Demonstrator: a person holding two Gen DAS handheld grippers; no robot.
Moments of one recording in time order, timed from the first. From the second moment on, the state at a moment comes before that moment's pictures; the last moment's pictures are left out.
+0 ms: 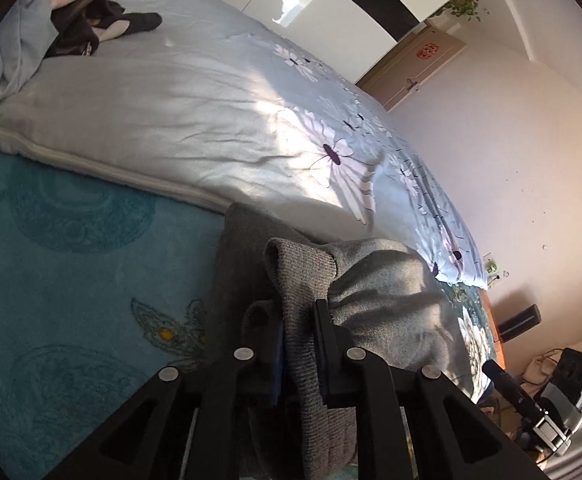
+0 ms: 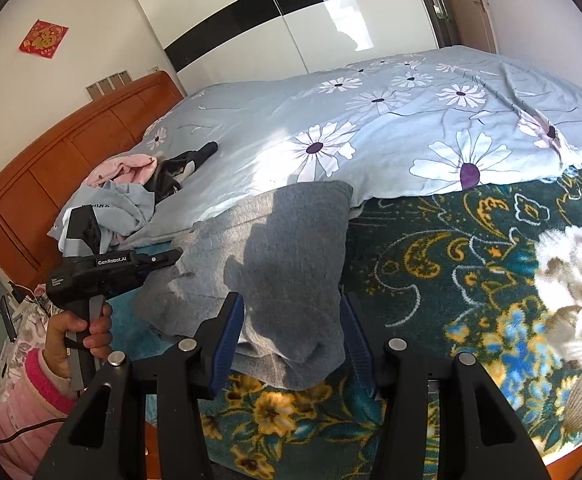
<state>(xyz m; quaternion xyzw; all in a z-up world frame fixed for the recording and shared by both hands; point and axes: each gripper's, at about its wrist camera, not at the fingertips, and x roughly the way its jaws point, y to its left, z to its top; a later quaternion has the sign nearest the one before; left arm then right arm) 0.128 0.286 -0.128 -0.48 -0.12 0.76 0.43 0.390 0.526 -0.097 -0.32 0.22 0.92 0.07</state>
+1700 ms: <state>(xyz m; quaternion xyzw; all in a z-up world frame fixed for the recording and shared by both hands) 0.122 0.305 -0.166 -0.52 -0.13 0.72 0.45 0.300 0.580 -0.168 -0.37 0.39 0.85 0.00</state>
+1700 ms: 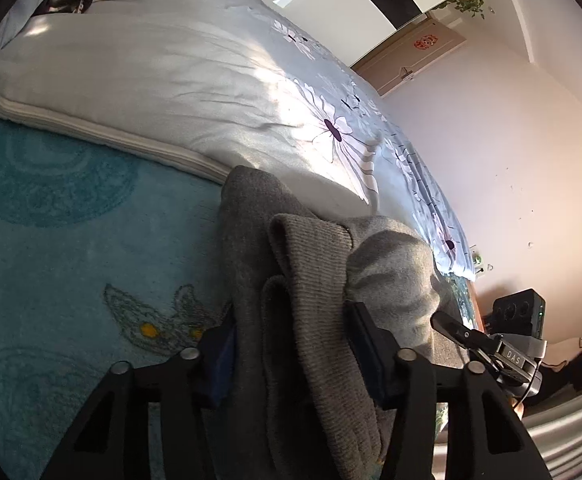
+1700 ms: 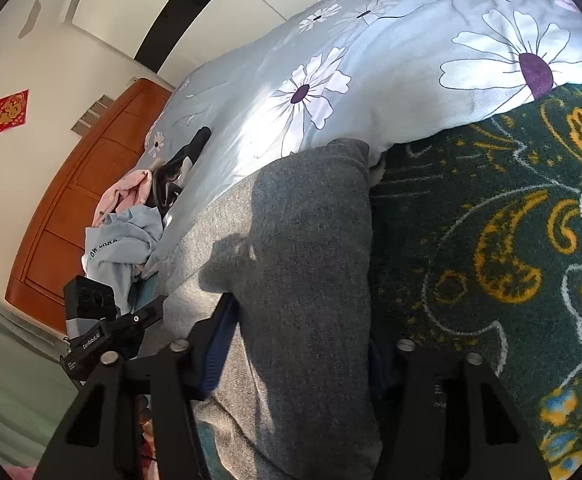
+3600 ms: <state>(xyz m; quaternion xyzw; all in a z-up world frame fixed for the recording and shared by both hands) 0.348 0.745 -0.122 -0.48 0.09 0.61 0.62 0.584 0.973 -0.112 -0.35 0.31 0.86 0.20</state>
